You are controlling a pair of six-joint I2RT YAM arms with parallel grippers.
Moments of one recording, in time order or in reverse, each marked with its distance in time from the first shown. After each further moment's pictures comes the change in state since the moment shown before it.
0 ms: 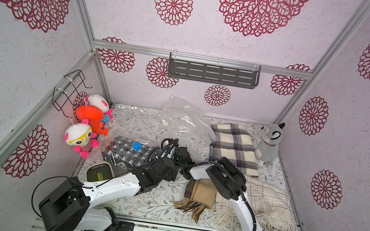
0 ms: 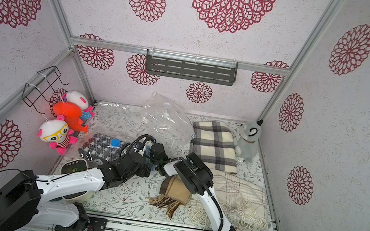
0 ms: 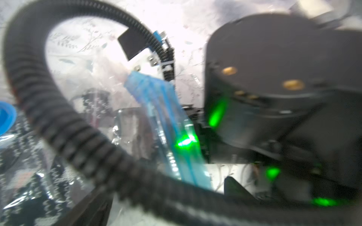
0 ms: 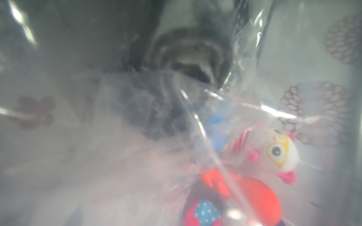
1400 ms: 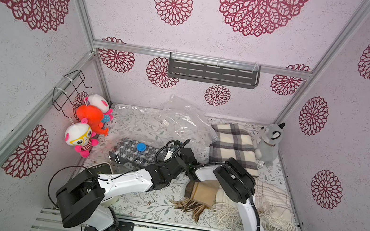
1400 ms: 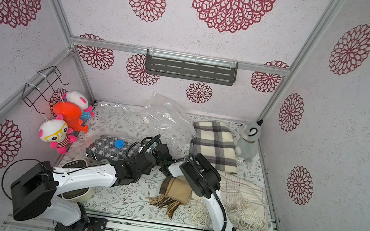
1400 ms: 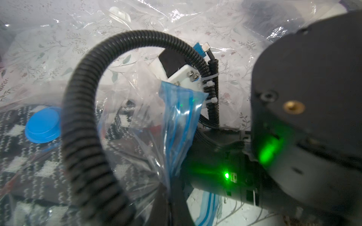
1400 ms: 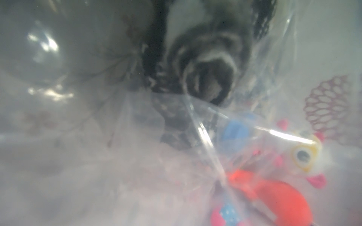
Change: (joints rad) left arm -0.056 0.166 0.160 -0.139 -0.238 -0.063; right arm -0.020 -0.139 -0.135 -0.134 0.069 -0.084
